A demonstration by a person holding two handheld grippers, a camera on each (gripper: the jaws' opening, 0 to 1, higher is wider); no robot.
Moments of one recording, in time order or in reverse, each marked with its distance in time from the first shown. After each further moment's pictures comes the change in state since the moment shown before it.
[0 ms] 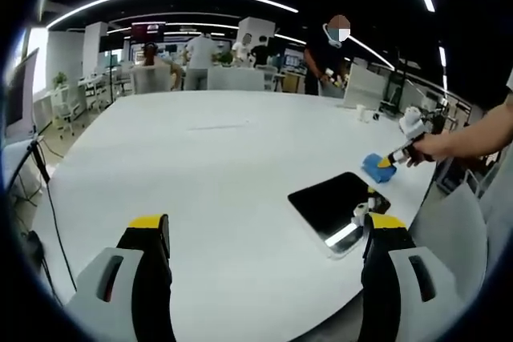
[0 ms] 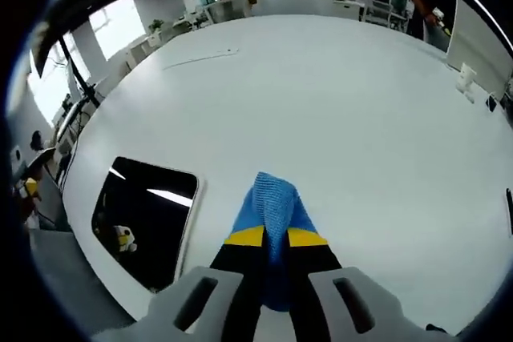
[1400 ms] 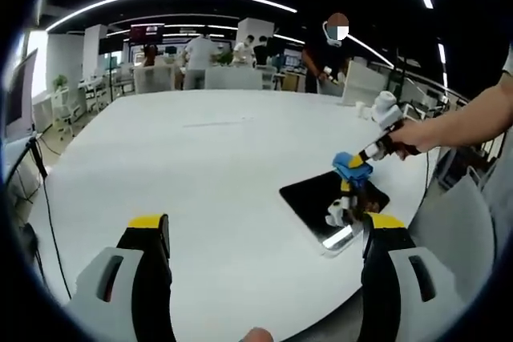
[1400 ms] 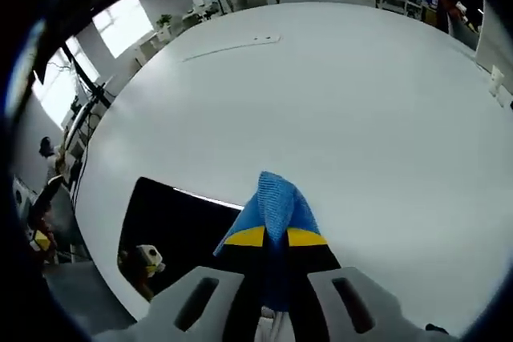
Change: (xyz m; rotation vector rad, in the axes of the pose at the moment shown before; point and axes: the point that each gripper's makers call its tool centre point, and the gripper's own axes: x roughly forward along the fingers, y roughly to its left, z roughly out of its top) left arm 0.012 -0.017 -0.021 0.015 0.007 0.001; right arm 0.049 0.101 0.017 0.036 0.090 0.077
